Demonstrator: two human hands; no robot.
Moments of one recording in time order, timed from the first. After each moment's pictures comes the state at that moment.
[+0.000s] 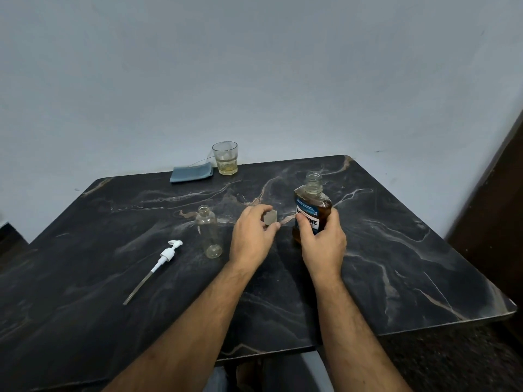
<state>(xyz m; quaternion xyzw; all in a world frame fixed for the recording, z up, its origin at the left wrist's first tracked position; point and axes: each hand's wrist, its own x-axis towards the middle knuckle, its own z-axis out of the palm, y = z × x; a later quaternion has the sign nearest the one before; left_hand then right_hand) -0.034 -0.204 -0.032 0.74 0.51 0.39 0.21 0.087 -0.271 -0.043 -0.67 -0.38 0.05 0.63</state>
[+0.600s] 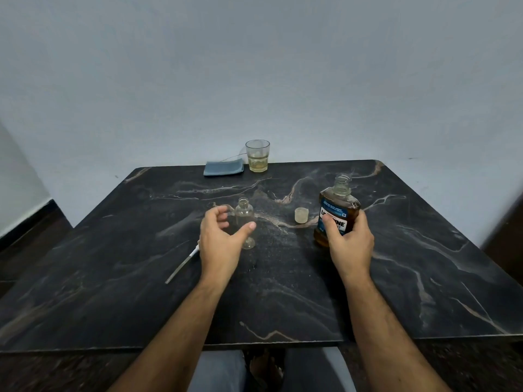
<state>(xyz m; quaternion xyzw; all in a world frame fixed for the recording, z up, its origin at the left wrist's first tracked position) -0.147 -0.227 -0.034 0.57 0.56 0.54 0.27 0.079 -0.269 -0.044 -0.64 -0.42 0.09 0.64</state>
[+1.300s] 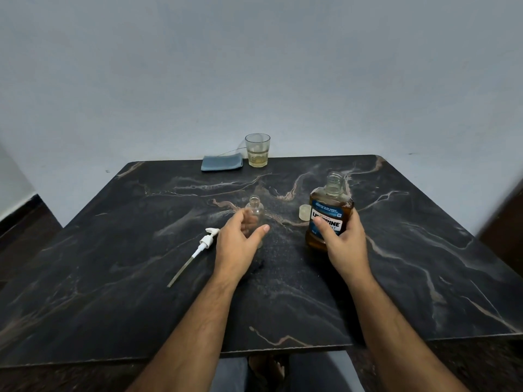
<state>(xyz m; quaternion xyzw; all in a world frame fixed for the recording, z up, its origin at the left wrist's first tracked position) -0.139 -0.205 -0.055 0.64 0.49 0.49 0.33 0.065 -0.266 -0.046 -0.58 -0.47 0.20 0.63</state>
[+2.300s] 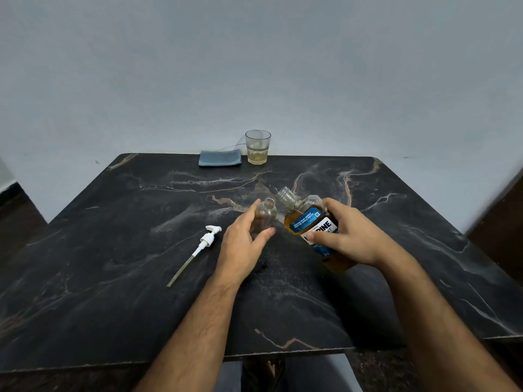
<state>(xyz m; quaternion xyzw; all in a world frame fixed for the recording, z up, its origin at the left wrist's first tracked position) -0.143 -0.201 -0.058 0.70 0.47 0.44 0.31 0.072 -0.276 0.030 -0.63 -0.71 0.21 0.26</state>
